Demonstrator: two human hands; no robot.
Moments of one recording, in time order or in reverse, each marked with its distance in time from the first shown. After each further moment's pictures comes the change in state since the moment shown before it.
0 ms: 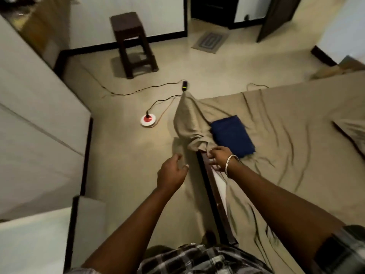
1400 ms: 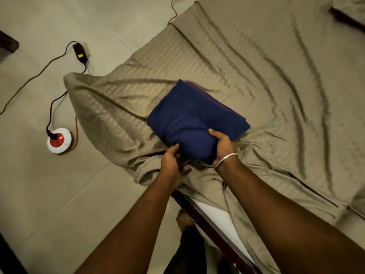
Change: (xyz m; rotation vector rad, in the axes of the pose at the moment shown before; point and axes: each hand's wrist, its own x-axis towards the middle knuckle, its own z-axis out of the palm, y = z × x) left_hand 0.351 0.024 0.322 -0.773 -0.556 -0.784; right_hand 0.374 0.086 -0.106 1.092 0.613 0.195
